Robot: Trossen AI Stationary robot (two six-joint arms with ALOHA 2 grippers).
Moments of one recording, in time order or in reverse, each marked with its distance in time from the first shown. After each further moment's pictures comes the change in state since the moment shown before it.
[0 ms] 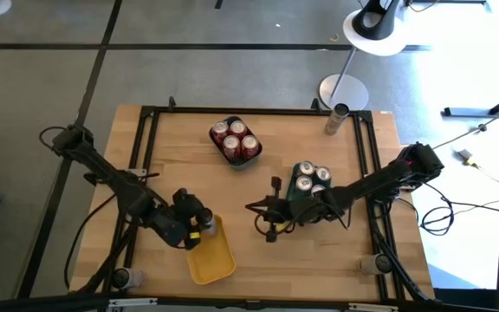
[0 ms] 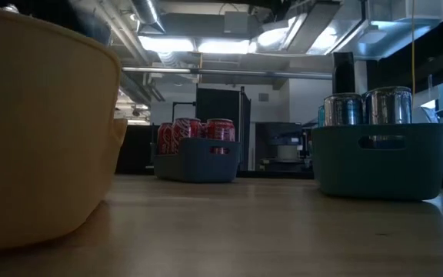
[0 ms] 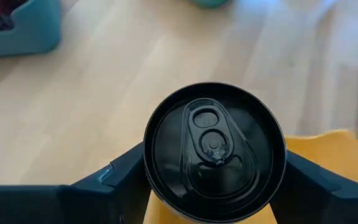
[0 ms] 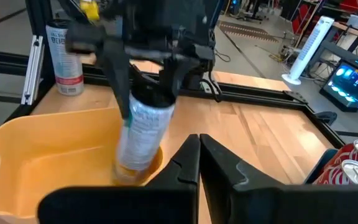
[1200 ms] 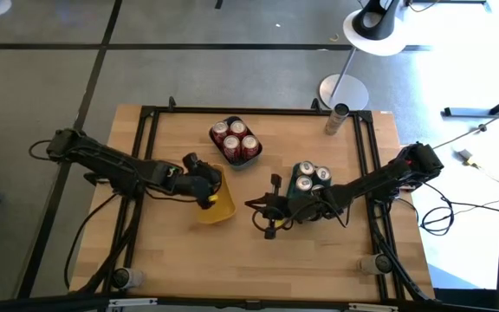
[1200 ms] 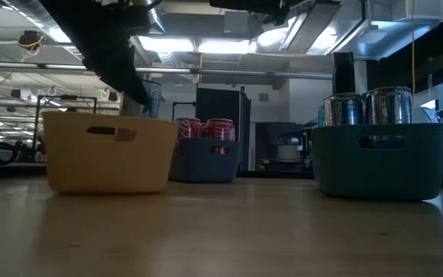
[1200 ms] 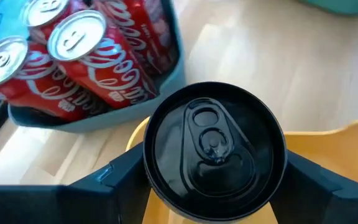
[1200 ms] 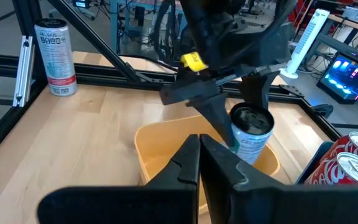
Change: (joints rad) left arm 0.430 -0.008 -0.089 0.064 -0.012 0.519; right arm -0.019 0.000 0.000 -0.010 -0.001 0.027
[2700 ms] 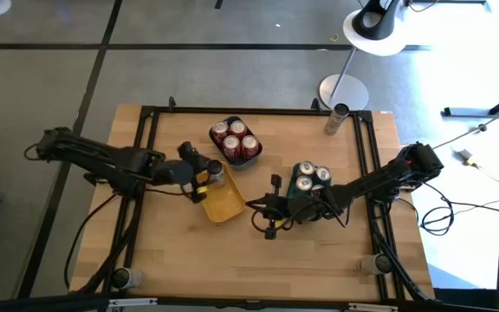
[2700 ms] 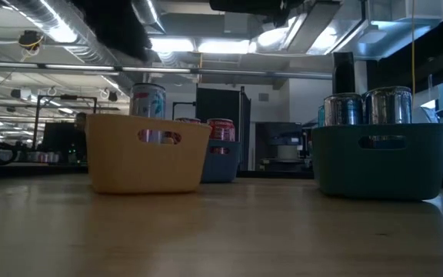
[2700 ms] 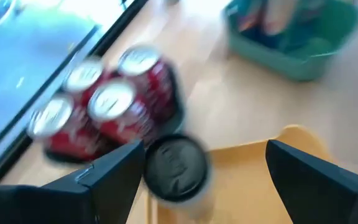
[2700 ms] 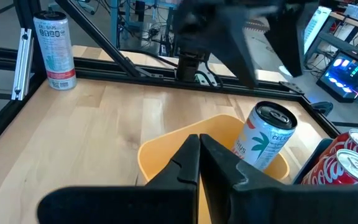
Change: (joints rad) left arm 0.003 -0.191 0.101 -0.060 0.027 0.100; right arm 0.001 0.000 0.000 -0.019 -0.001 -0.004
